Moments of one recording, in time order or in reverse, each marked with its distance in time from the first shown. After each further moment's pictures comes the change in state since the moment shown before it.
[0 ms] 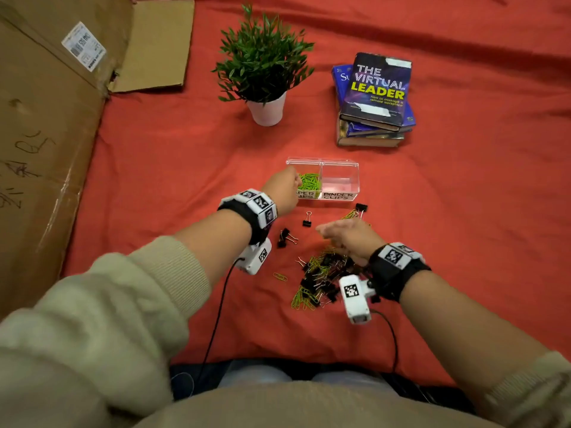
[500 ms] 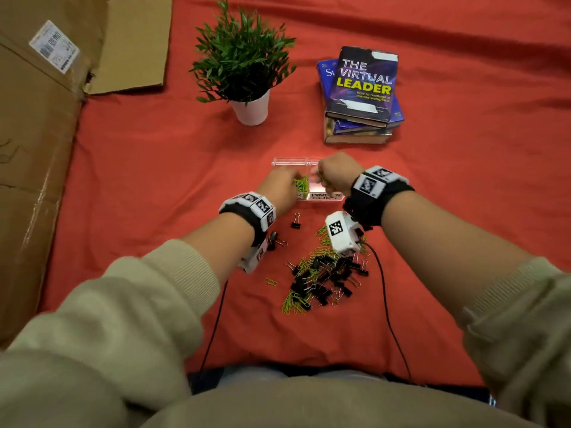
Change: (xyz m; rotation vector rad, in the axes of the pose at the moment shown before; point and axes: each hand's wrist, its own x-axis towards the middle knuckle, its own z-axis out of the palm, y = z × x) left_hand 0.028 0.006 0.020 0.074 0.069 0.137; right_hand 0.058 -0.108 -0.020 -0.249 0.134 -0.047
